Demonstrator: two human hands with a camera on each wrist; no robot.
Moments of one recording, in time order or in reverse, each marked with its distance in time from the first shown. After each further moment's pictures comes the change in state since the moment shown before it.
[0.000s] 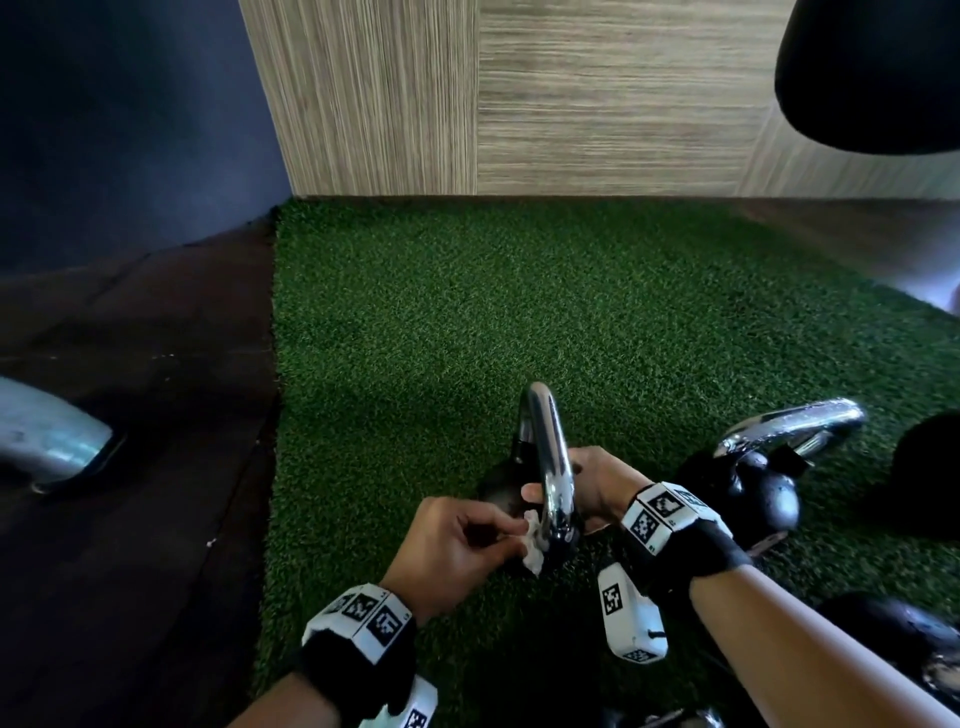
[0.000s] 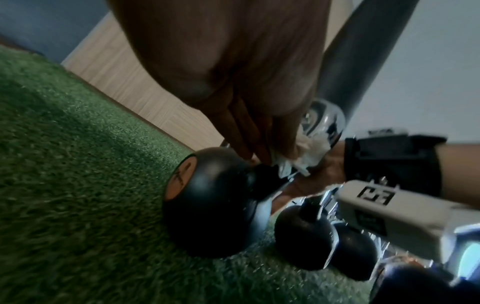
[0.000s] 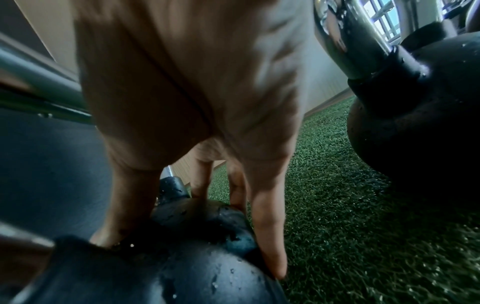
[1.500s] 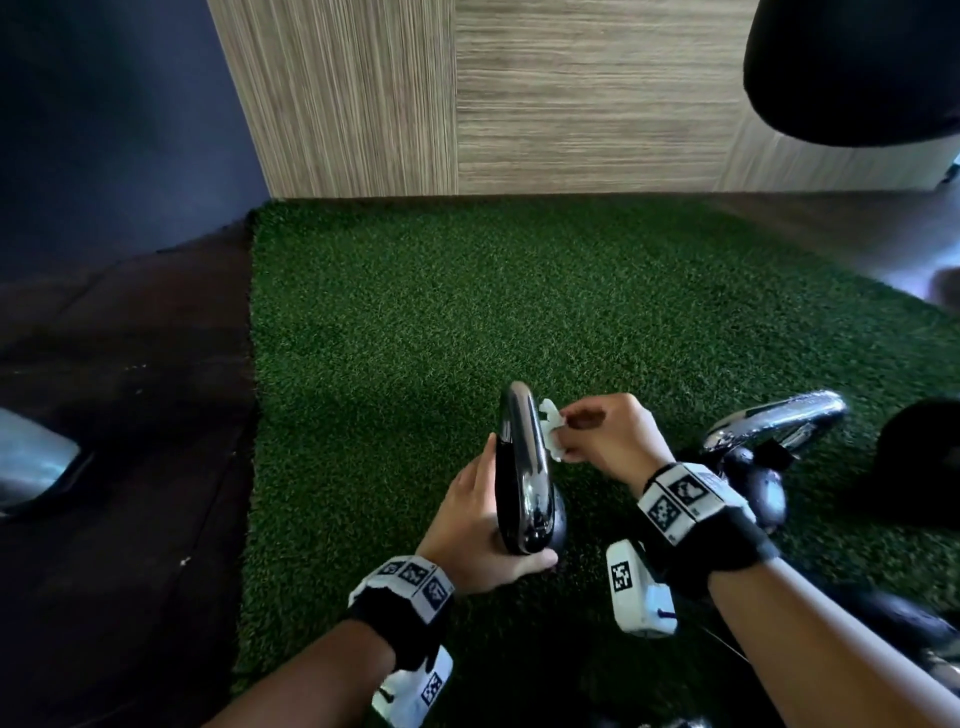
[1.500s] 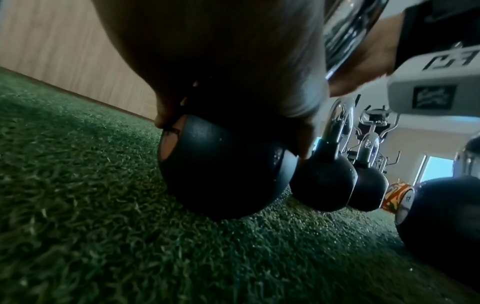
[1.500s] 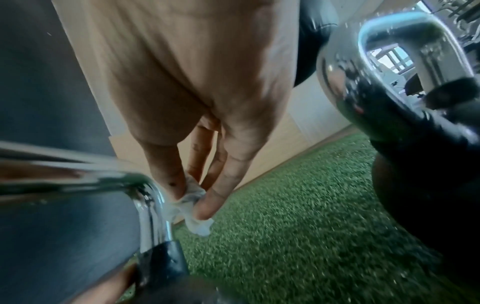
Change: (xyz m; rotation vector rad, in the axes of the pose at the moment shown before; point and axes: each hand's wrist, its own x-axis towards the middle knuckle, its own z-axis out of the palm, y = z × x) left_hand 0.048 -0.031 0.033 0.539 -0.121 0.105; right_hand -0.001 -0.015 -0.041 0.132 0.448 -0.111
